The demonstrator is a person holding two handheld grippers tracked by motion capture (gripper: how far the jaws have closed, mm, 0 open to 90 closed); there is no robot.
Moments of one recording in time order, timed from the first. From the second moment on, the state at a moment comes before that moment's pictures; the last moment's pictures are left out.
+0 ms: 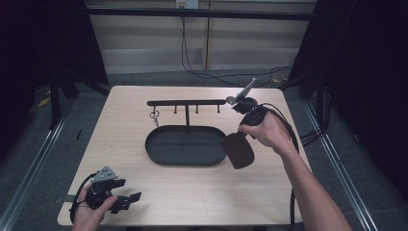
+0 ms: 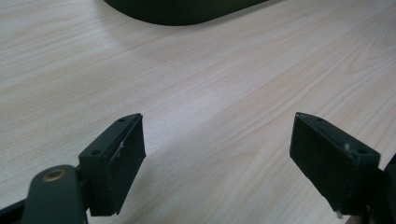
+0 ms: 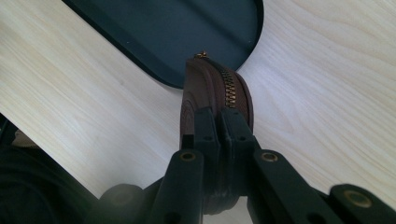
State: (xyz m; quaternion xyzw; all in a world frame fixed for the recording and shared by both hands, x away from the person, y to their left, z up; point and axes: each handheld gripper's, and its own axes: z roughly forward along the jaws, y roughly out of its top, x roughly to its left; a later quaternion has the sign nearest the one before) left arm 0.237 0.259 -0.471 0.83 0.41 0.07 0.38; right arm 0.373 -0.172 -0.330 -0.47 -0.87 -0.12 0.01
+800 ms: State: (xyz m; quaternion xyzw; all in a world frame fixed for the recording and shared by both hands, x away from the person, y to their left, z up) left arm 0.235 0.261 -0.469 0.83 0.40 0.06 0.38; right arm 0.388 -0.158 -0.331 -0.48 -0.85 -0.21 0.01
